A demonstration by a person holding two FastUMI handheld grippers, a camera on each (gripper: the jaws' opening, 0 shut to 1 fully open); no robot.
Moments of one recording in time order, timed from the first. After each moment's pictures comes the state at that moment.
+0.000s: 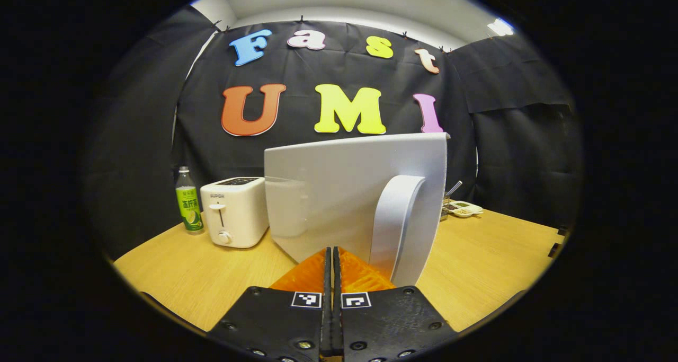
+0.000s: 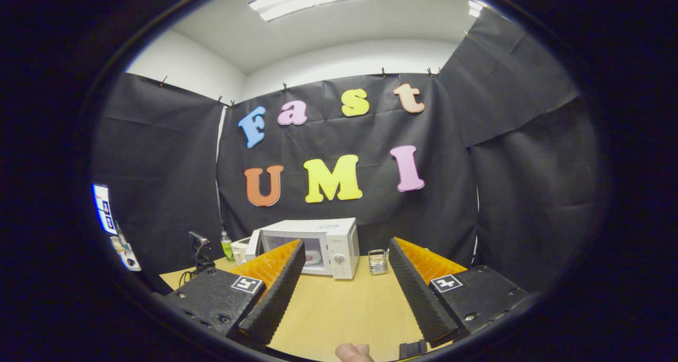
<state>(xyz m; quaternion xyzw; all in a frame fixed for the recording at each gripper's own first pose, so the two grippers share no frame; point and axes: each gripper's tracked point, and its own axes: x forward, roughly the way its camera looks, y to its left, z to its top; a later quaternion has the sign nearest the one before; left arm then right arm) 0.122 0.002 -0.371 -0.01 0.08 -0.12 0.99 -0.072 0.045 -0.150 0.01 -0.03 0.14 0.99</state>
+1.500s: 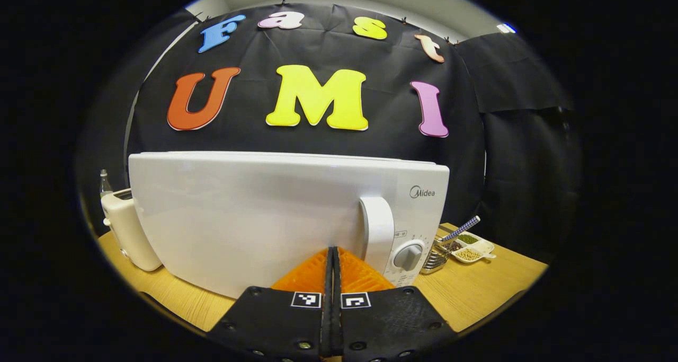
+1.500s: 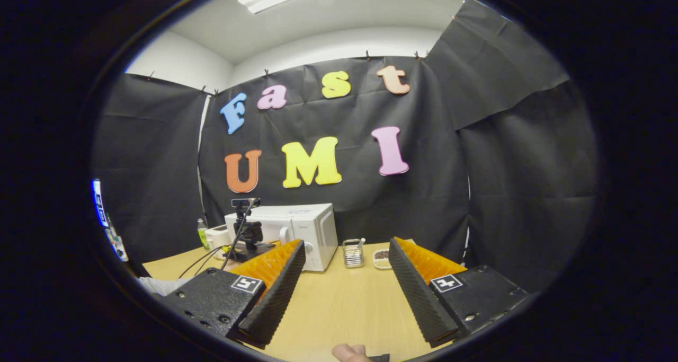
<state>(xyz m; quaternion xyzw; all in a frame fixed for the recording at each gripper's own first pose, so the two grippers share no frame) 0.312 -0.163 -0.359 -0.03 0.10 -0.13 0.99 0.012 -0.030 -0.200 0.01 0.01 0.13 0.99</state>
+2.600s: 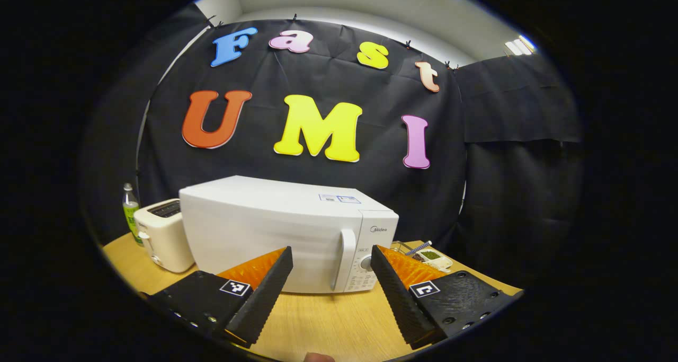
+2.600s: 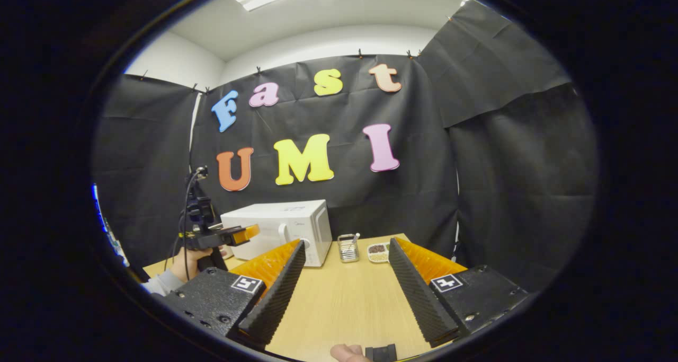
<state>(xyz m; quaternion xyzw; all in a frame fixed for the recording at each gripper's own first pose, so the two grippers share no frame) 0.184 -0.108 -0.245 -0.06 0.07 -0.12 0.99 -0.019 -0.022 -0.187 0.01 0.02 0.09 1.00</state>
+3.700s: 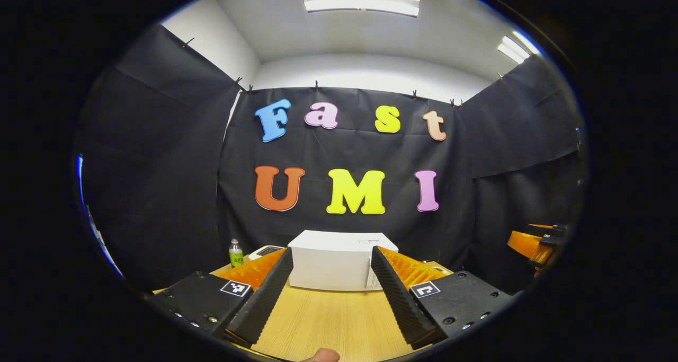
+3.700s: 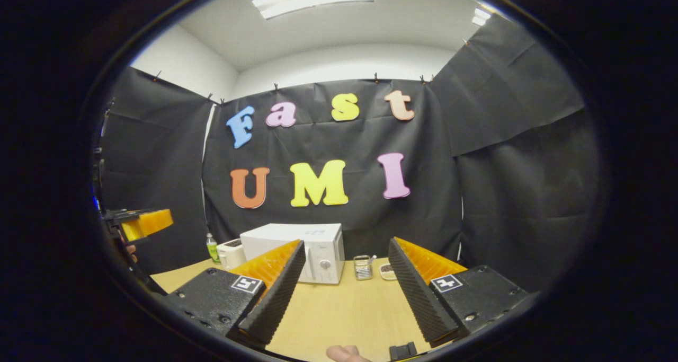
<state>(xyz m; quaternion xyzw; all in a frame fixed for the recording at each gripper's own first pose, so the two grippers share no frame) -0.089 -0.020 -0.082 -0.03 -0.04 -0.01 1.00 -0.076 0.037 -0.121 -0.01 -0.04 0.09 0.99</state>
